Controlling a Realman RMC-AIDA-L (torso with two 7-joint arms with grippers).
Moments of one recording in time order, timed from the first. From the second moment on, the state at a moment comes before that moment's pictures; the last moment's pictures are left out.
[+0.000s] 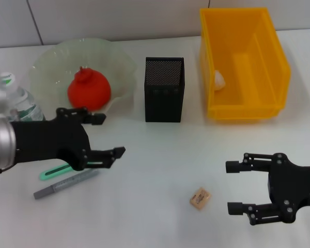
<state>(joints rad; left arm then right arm) -0.17 -2.07 1.43 1.53 1.99 1.32 -1.87 0.26 2.08 -0.79 -0.80 -1.91 -1.88 1.16</state>
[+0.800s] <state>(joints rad) -0.38 -2.08 1.57 1.55 2.49 1.37 -2.23 0.24 2.08 -0.79 -0.79 -1.92 -1.90 1.12</state>
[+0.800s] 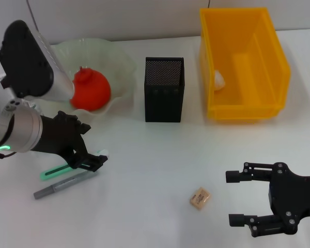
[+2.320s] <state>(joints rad) -0.53 -2.08 1.62 1.31 2.62 1.29 -2.23 0.24 2.08 -0.79 -0.78 -1.92 -1.89 1.12</state>
